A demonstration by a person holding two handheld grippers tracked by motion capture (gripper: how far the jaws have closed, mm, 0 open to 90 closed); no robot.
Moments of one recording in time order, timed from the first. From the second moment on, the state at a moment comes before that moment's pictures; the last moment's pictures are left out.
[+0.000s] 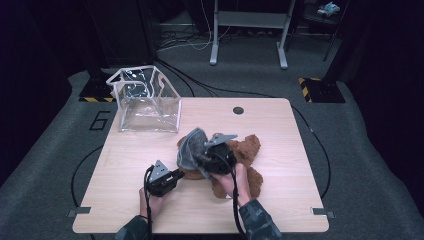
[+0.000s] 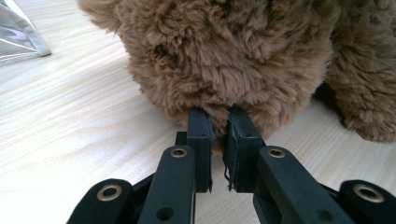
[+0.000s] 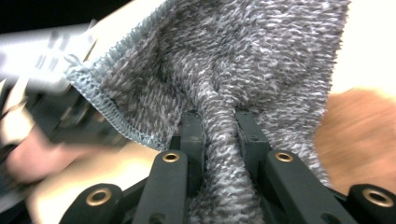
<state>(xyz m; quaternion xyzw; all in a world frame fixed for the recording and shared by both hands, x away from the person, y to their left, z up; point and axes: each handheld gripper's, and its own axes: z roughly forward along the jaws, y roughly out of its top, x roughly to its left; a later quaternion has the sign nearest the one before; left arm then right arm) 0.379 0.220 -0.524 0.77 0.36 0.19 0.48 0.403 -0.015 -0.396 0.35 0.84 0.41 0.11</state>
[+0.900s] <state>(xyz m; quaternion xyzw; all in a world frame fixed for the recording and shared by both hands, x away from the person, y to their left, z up) 0.387 0.215 -0.526 0.79 0.38 0.18 0.46 0.471 -0.098 -0.410 0.50 0.80 0.25 0.22</state>
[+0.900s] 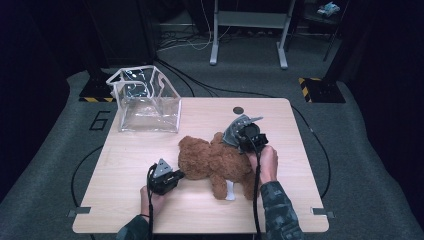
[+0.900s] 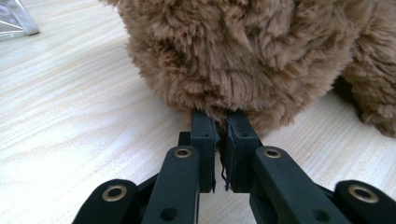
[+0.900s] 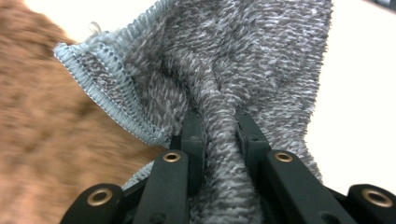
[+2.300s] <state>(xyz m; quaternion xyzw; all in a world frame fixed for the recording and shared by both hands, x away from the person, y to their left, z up) 0.387 0.213 -0.525 0.80 0.37 0.18 0.44 0.462 -0.101 -0.400 0.50 0.79 0.32 0.16</state>
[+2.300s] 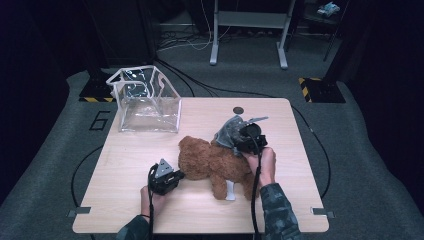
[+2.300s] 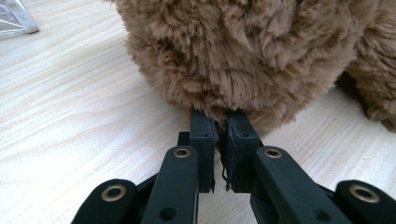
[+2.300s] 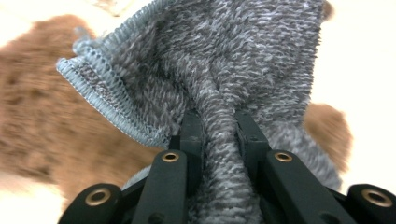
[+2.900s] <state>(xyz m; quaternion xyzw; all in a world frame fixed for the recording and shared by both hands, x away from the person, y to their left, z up) 0.387 0.212 -0.525 0.80 0.37 0.19 0.44 0.452 -0.160 -0.420 0.56 0.74 0.34 0.15</state>
